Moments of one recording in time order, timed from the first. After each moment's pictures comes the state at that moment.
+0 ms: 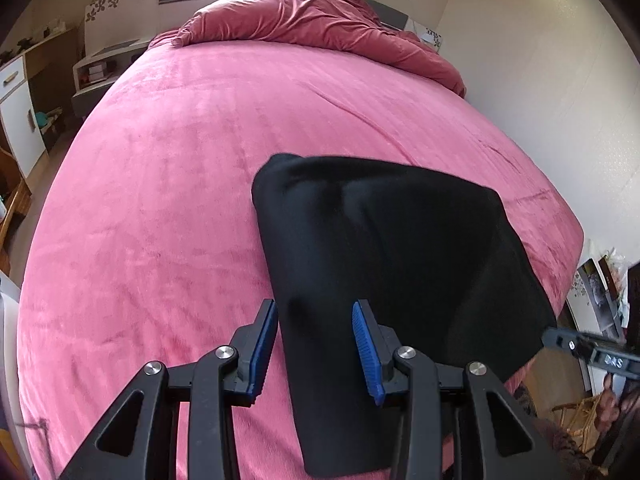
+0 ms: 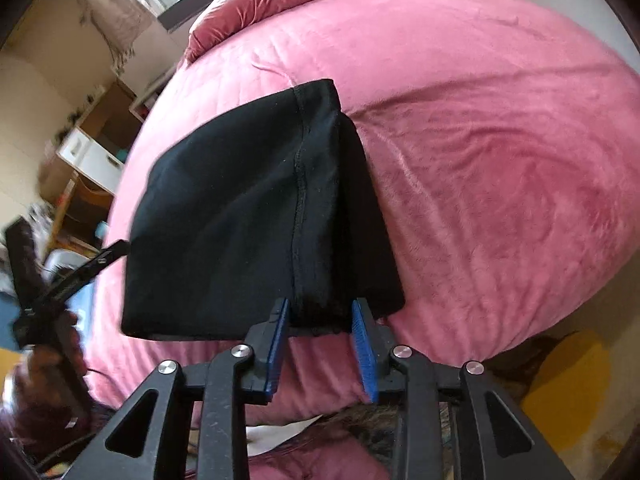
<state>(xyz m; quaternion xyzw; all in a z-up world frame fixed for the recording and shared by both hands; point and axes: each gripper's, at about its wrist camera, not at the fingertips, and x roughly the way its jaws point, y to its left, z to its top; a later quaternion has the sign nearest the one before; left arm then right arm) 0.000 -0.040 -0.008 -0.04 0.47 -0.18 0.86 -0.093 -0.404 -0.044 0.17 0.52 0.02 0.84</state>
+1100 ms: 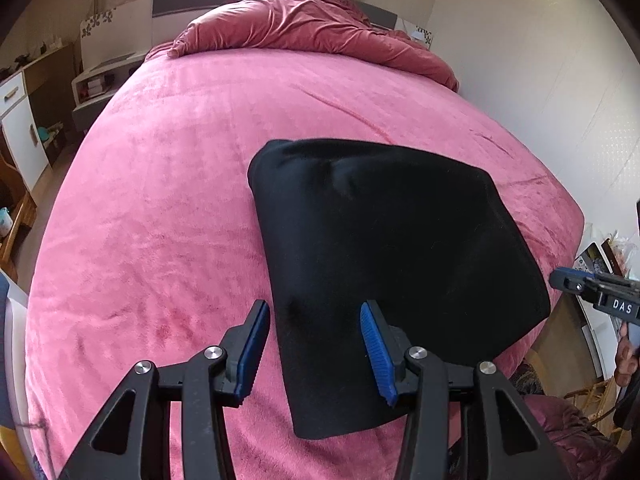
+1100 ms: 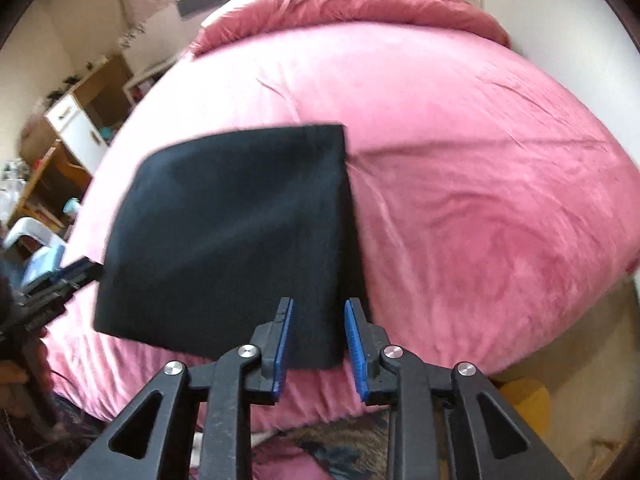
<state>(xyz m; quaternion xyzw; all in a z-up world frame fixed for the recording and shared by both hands) -0.027 -0.042 -0.007 -0.01 0.45 -0.18 0.87 -0.091 -0.386 -0.012 0.07 0.49 0.00 0.87</state>
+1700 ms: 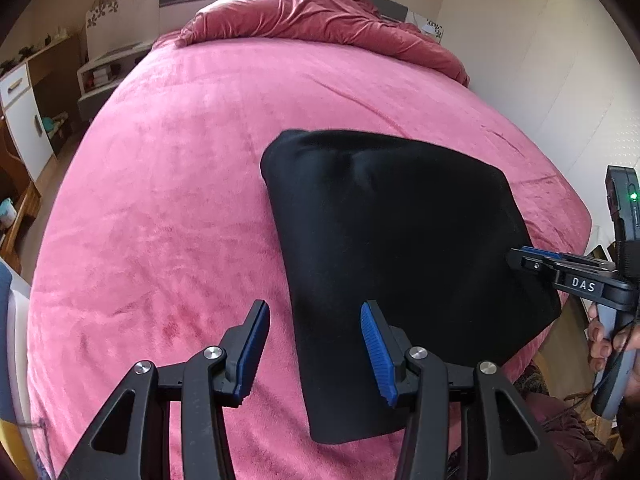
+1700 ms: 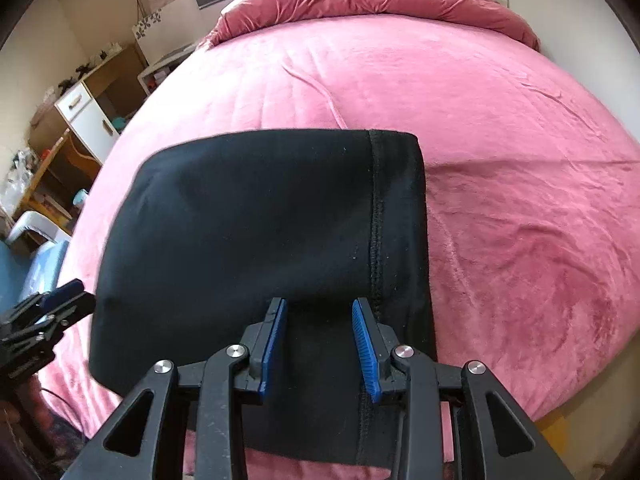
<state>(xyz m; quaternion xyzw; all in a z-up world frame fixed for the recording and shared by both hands) -0.022 -0.038 -0.011 -0.02 0.48 -0.17 0.86 -0.031 -0.363 -0.047 0.06 0.51 0.03 0.86</state>
